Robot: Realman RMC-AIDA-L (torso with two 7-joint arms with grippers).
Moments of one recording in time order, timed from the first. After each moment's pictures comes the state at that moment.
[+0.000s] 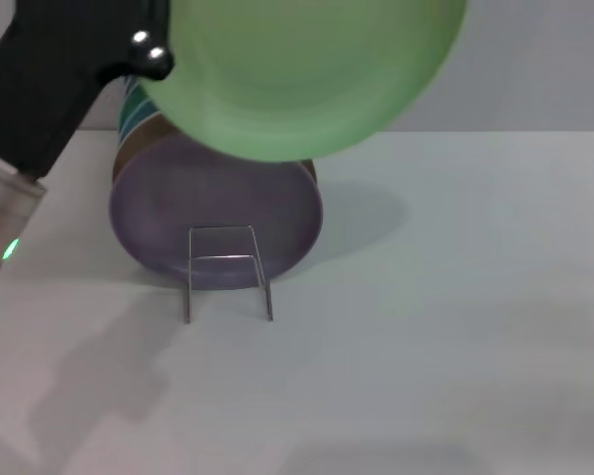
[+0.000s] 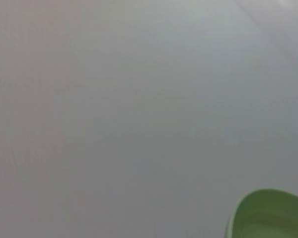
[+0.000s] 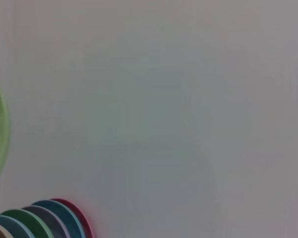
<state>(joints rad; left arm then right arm) -0.11 -1.85 -1.00 -1.37 2.89 0.94 0.23 0.10 2.08 2.83 1.20 -1.56 1.70 -1.71</state>
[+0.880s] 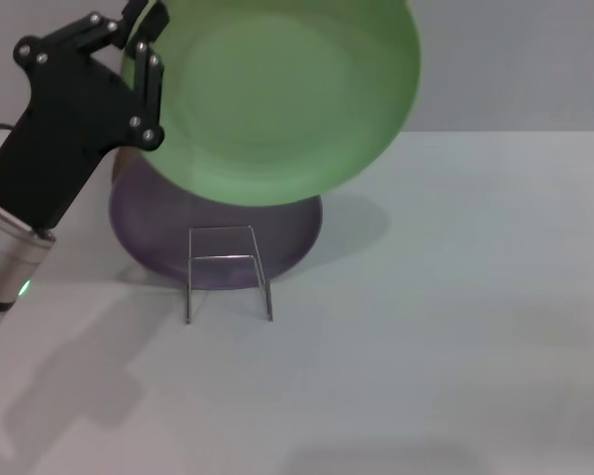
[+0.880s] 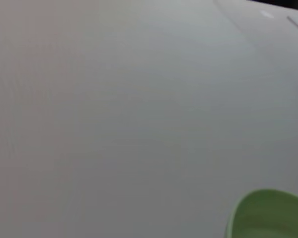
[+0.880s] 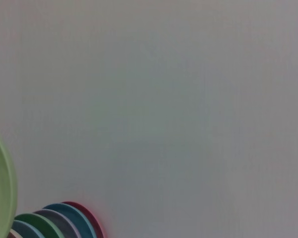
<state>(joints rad) -0.34 -1.93 -1.00 -0.72 2.89 1.38 0.15 0.11 2.08 2.82 1.20 -1.56 1.71 -1.68</state>
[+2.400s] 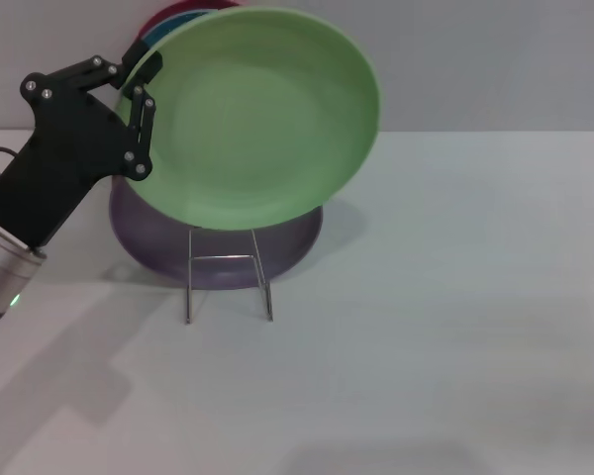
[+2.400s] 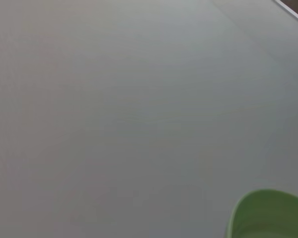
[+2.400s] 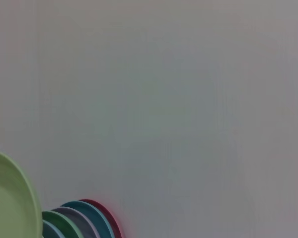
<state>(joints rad) -0.49 -1.97 -1.02 -0.32 2.89 1.57 0.15 0.10 2.08 2.78 1.20 -1.56 1.72 -1.67</state>
